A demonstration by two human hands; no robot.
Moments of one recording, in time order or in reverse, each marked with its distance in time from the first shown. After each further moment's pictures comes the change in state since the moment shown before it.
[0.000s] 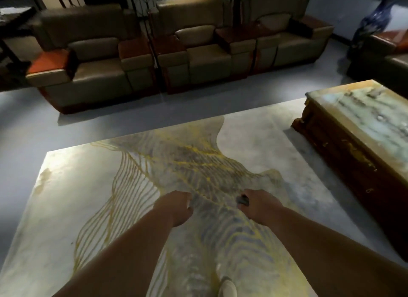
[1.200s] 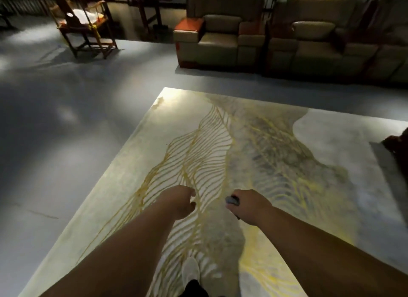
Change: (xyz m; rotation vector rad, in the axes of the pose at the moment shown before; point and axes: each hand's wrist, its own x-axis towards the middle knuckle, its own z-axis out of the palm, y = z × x) left_hand -0.533 -0.089 0.316 -0.212 0.092 -0.414; right_hand -0.400 -0.194 0.280 -0.129 -0.266 -0.507
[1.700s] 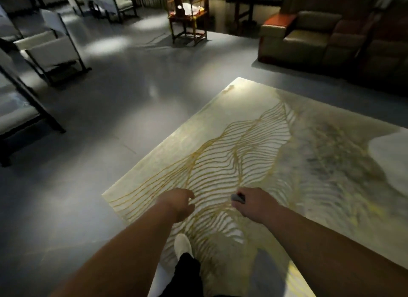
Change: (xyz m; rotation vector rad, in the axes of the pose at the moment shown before) left_hand -0.297 -0.019 0.136 -0.233 0.032 -0.422; right_hand -0.148 -0.075 0.117 -0.146 -0.129 -0.373
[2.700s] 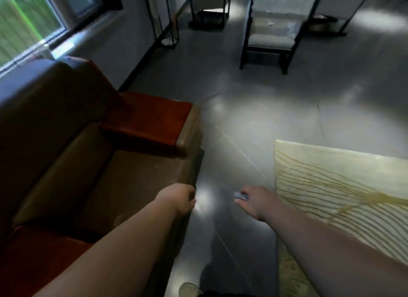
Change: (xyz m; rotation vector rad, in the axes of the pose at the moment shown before) left_hand -0.587 -0.426 0.296 -0.813 0.159 -0.867; right_hand -0.146 -0.573 0.431 -0.649 -0.418 -0.823
